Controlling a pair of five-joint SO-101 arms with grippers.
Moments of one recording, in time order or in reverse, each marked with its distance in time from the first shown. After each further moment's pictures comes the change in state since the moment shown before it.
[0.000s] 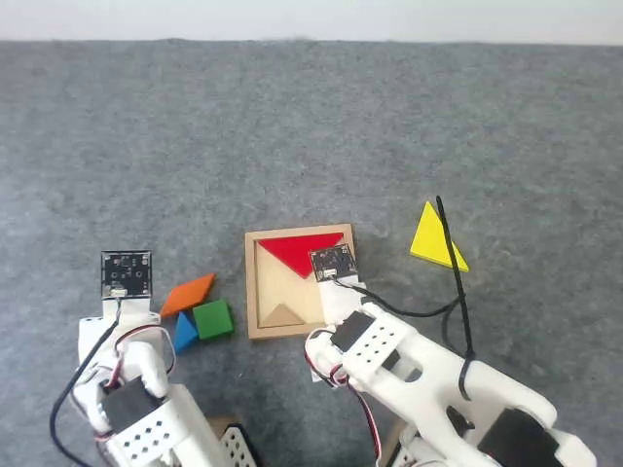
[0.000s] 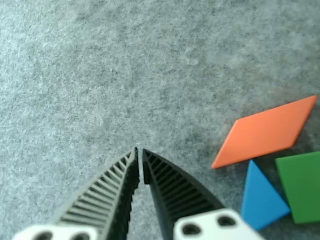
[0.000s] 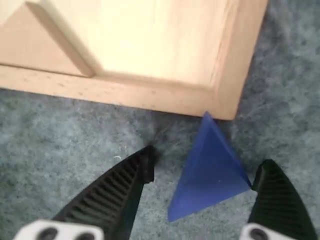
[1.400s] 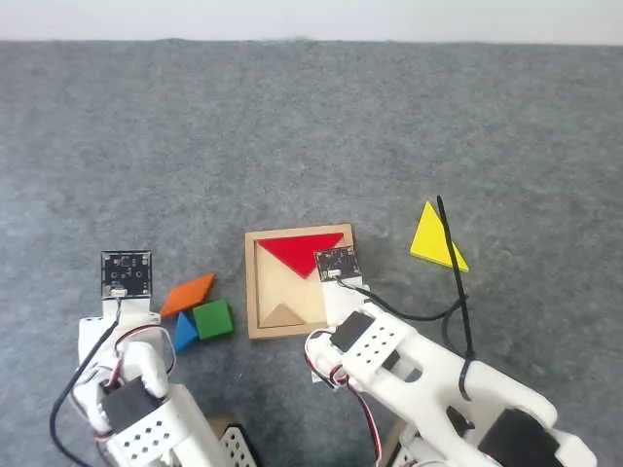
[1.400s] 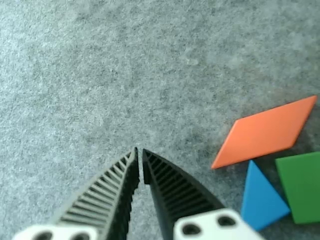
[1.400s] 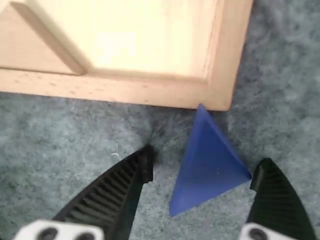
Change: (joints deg) left arm 0.0 0.0 0.0 0.0 0.0; right arm -0.1 0.0 -0.2 1.5 -3.1
